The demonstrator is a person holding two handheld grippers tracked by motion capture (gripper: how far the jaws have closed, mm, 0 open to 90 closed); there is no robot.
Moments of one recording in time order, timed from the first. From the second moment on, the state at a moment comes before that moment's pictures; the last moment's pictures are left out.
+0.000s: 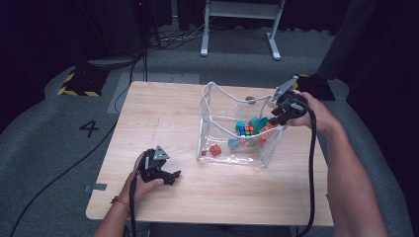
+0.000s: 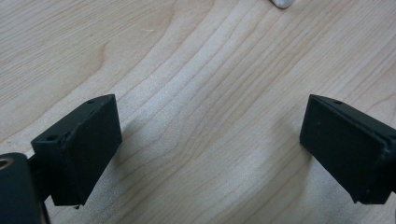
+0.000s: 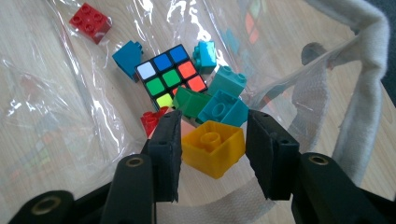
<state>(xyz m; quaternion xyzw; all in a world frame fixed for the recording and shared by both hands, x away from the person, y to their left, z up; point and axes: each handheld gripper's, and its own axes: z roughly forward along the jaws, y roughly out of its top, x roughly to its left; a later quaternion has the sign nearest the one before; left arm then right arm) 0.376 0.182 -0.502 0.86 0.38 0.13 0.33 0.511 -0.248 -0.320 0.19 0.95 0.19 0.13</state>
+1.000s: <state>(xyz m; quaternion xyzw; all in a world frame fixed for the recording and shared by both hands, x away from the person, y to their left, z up) 0.376 0.182 -0.502 0.86 0.38 0.13 0.33 0.481 -0.275 -0.300 0.28 0.86 0.37 0.22</state>
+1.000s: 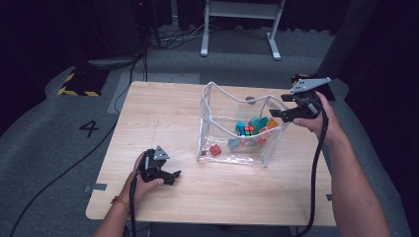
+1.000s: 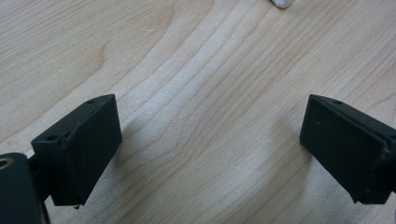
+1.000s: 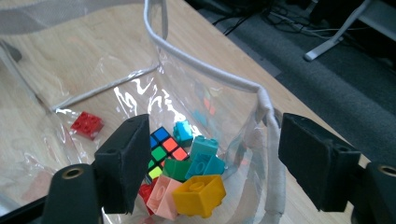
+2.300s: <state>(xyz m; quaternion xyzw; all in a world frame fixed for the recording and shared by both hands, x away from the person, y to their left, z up) 0.376 0.182 -0.502 0.86 0.38 0.13 0.33 0.406 -0.309 -0.318 0.30 0.81 0.43 0.26</state>
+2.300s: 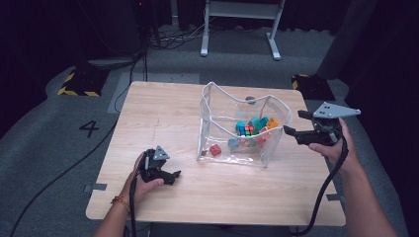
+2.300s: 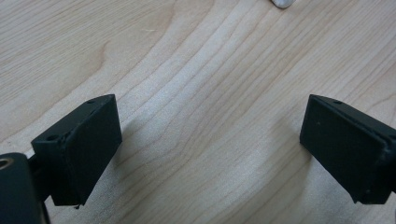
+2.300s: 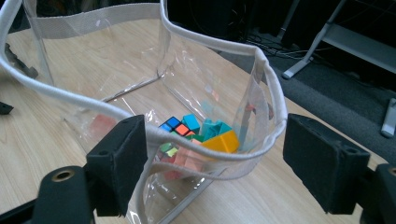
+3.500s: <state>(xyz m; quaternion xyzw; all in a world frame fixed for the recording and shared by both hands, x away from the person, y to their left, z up) 0.376 0.182 -0.502 0.86 0.38 0.13 0.33 0.369 -0.309 -0.391 0.31 0.83 0.38 0.27</state>
